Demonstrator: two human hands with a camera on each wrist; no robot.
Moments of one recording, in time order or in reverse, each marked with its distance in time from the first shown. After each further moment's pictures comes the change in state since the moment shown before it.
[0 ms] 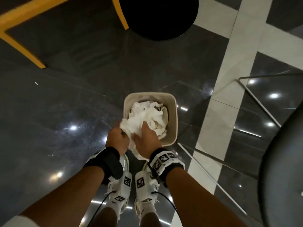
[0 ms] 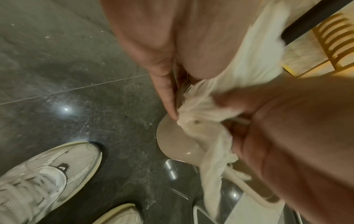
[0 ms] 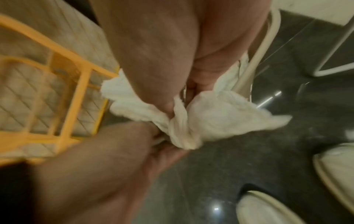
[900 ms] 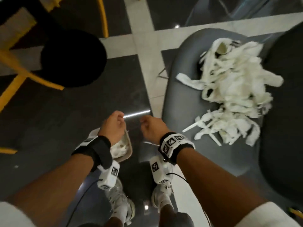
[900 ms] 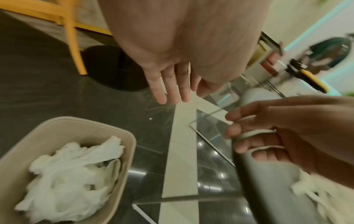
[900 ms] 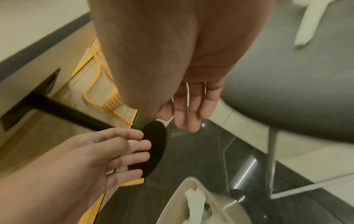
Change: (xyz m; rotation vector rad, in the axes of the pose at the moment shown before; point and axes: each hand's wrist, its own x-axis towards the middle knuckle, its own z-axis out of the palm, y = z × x) left_hand -0.139 0.277 0.019 0.288 -0.306 0.522; right_hand -0.217 0.033 -0.239 0.060 0.407 0.070
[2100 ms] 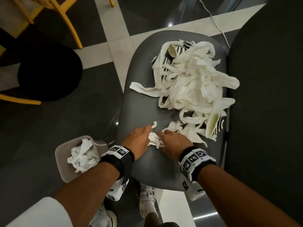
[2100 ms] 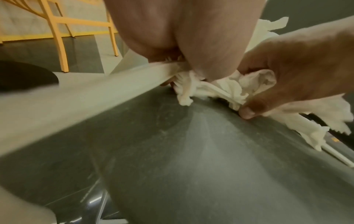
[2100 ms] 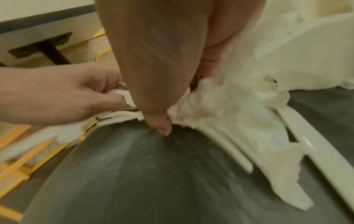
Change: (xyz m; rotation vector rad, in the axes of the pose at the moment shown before) left_hand -0.017 0.150 0.194 0.554 -0.313 0.436; right_hand -0.047 0.205 -0.118 -0.455 -0.149 -0.065
